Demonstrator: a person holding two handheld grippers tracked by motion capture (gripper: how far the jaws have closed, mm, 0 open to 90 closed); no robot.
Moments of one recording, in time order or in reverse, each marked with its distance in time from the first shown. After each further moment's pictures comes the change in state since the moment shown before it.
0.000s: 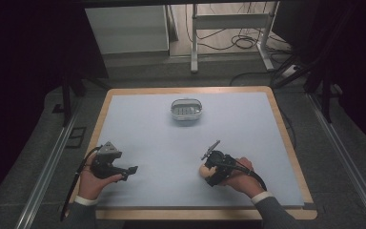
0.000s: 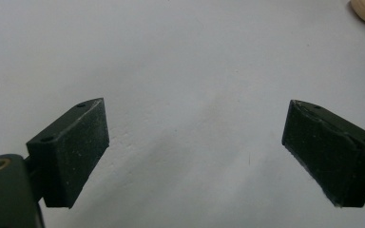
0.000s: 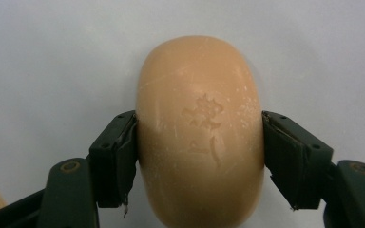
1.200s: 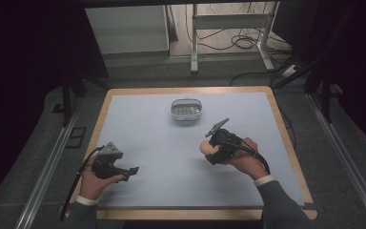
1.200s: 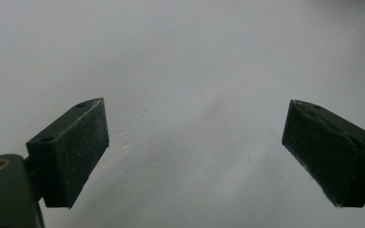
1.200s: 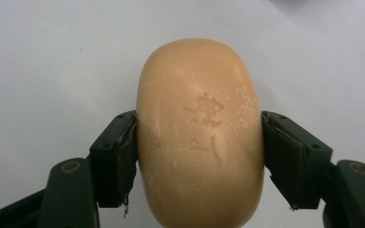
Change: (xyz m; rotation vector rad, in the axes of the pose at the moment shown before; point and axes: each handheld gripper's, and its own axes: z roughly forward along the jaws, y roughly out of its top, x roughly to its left) left arm -0.001 0.000 0.004 0.018 -0.003 0.008; right arm -0.036 0.030 -0.047 -0.152 -0.056 0.028
